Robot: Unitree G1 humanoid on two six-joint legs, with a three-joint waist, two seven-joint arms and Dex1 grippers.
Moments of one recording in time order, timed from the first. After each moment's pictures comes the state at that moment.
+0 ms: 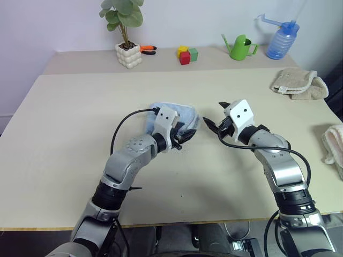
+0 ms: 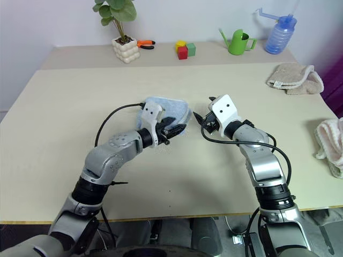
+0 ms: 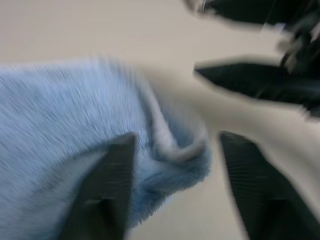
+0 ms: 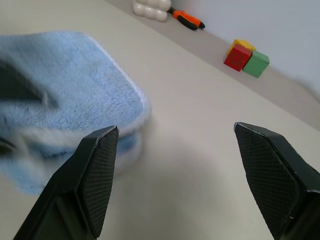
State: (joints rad) left arm -0.46 0.18 -0.17 -0.26 -0.48 0.76 -0.33; right arm -0.37 -0.49 0.04 -0.14 0.10 0.32 0.50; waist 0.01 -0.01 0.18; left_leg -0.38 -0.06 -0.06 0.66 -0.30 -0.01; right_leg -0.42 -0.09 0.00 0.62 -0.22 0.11
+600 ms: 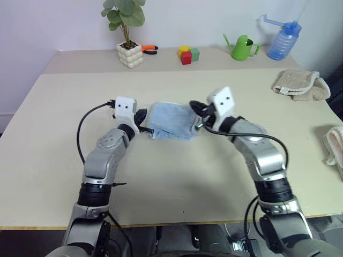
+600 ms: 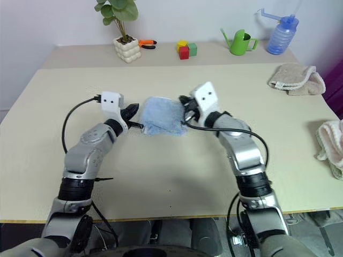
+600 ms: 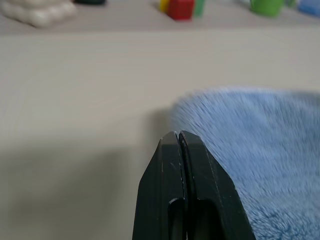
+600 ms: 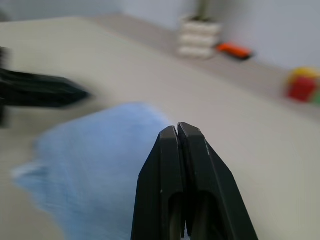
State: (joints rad) left arm -0.47 0.21 -0.03 -0.01 -0.27 0.58 -0.21; right arm -0.54 -0.29 0.18 -0.06 0.16 0.49 0.52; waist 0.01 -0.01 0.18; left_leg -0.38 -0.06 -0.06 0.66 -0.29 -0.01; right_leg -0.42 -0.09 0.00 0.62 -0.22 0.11
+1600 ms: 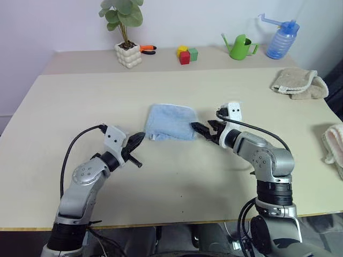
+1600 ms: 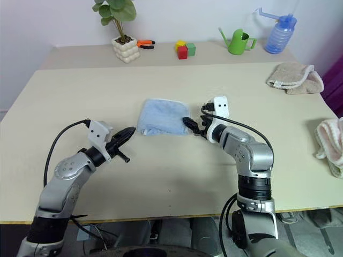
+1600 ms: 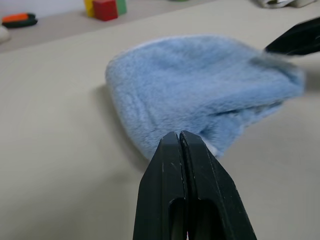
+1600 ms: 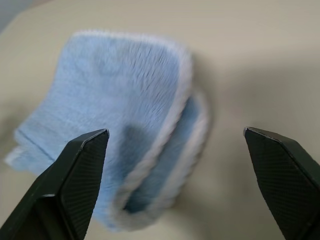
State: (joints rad) left arm -0.07 0.40 0.01 -0.31 -0.28 0.30 -0.54; right arm -0.48 -0.17 -0.21 -0.11 0.44 1.06 0.35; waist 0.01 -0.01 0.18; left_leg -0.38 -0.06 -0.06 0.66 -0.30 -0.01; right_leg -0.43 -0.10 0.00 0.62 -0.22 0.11
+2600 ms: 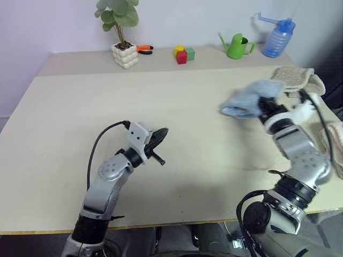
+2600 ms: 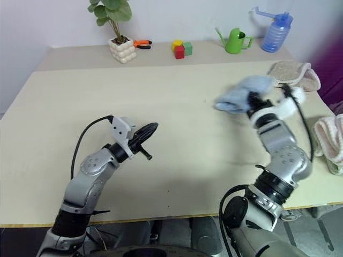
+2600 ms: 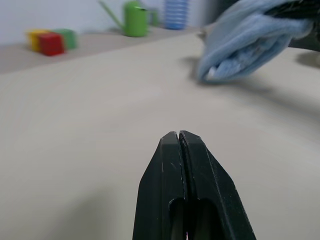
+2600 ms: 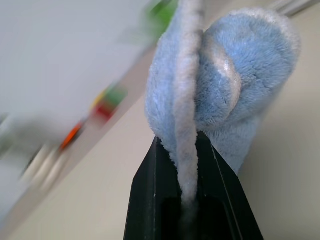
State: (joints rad) left arm -0.18 0.23 -0.15 -0.25 -0.25 0.29 -0.51; right arm -0.56 -0.11 -0.87 -0.23 0.78 0.92 -0.22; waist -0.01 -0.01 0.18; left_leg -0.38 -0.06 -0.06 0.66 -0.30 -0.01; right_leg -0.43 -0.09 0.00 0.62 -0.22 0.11
